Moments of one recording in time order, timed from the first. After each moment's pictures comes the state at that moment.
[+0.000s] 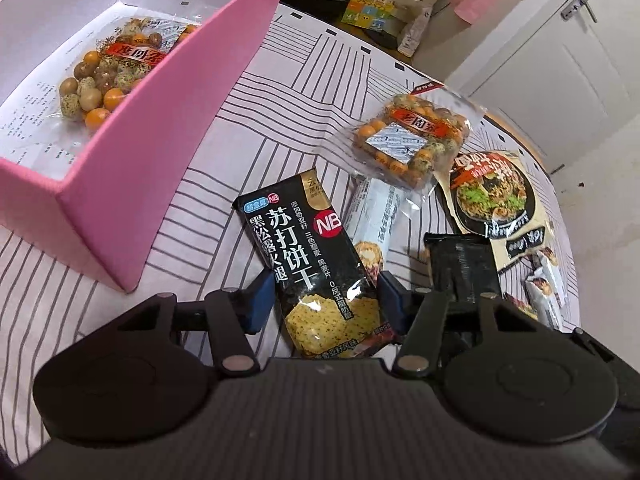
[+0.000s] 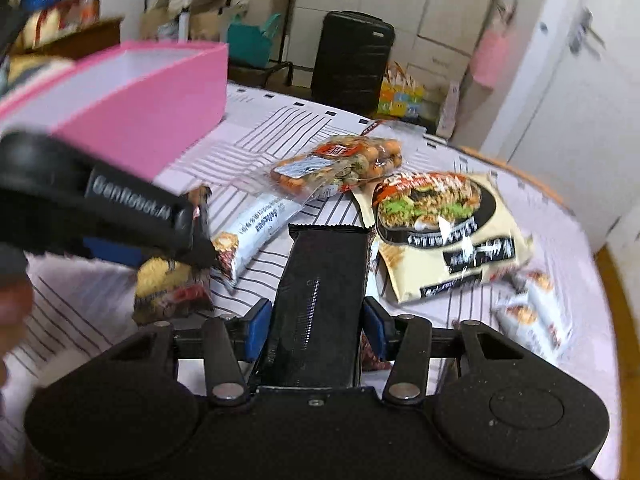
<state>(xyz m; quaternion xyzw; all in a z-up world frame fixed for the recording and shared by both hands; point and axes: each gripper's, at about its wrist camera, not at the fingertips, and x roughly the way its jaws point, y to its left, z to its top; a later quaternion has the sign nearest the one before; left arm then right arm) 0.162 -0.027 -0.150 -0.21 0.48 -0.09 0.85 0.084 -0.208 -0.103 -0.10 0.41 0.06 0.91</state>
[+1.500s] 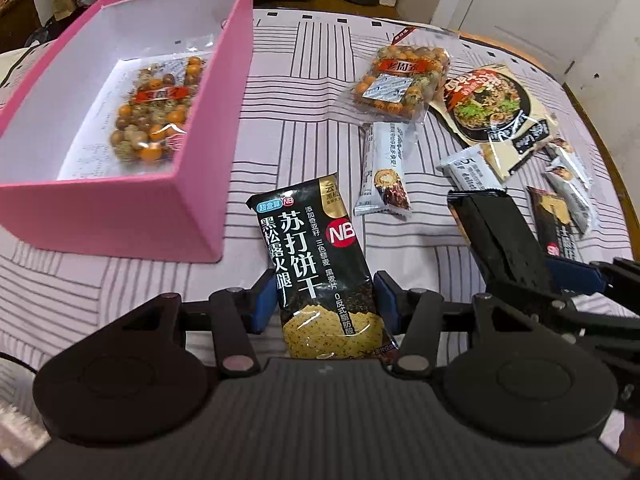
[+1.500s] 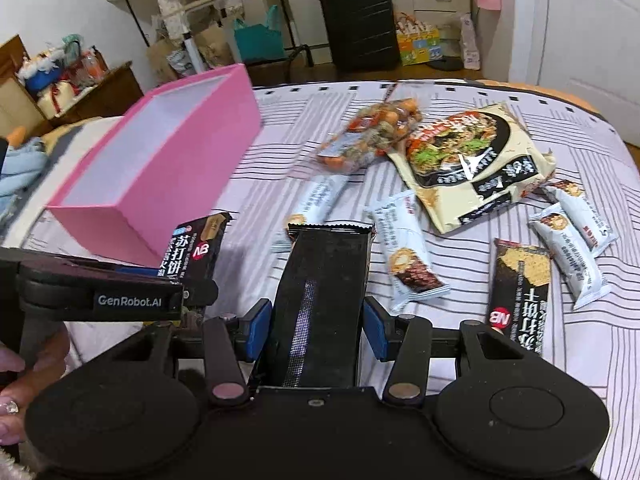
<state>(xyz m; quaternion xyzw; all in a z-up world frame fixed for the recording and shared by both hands) 0.117 -0.026 -0.108 -0.04 0.52 -0.10 0.85 0.055 -0.225 -0.068 0.05 0.46 0.12 0.88</state>
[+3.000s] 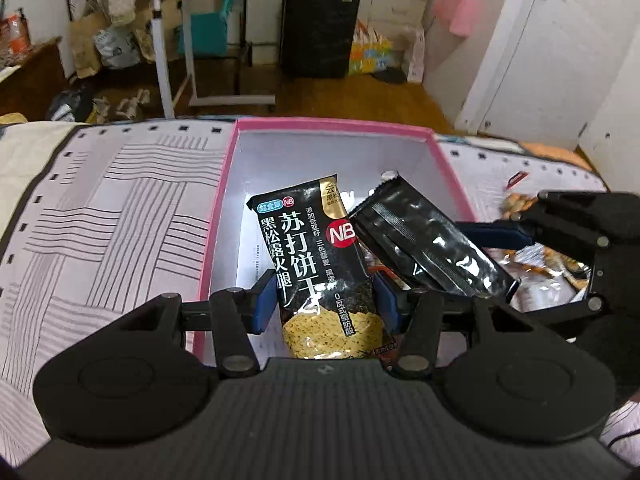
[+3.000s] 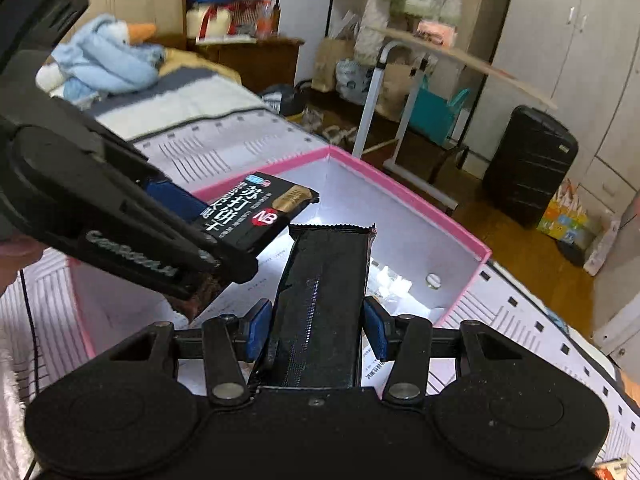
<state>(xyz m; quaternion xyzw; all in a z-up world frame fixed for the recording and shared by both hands) 0.252 0.169 -0.068 -0.03 0.43 -0.10 0.90 0.225 0.001 -0.055 -0.20 0.37 0.30 0.86</state>
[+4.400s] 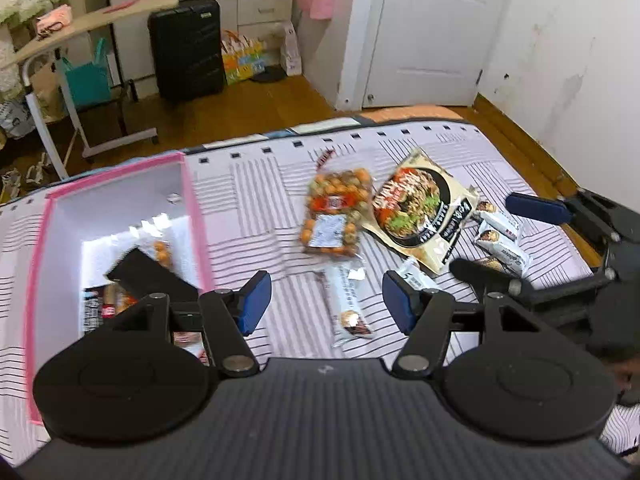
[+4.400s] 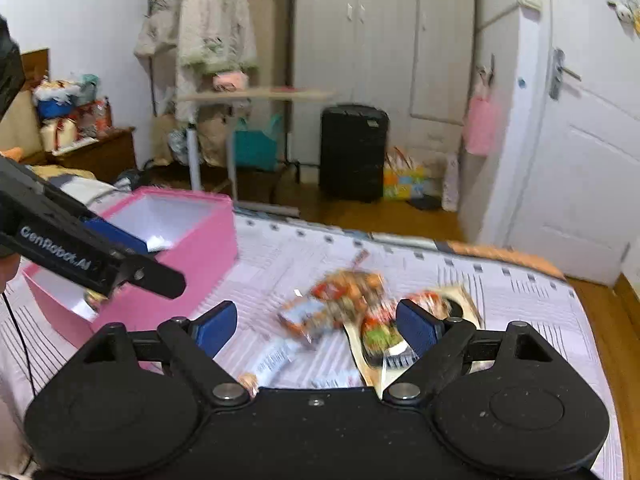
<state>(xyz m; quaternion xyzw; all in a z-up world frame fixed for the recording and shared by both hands) 0.171 -0.028 -0.009 0.04 0.41 -0.24 0.88 0.080 -0.234 -0.021 -0.04 0.30 0.08 0.95</state>
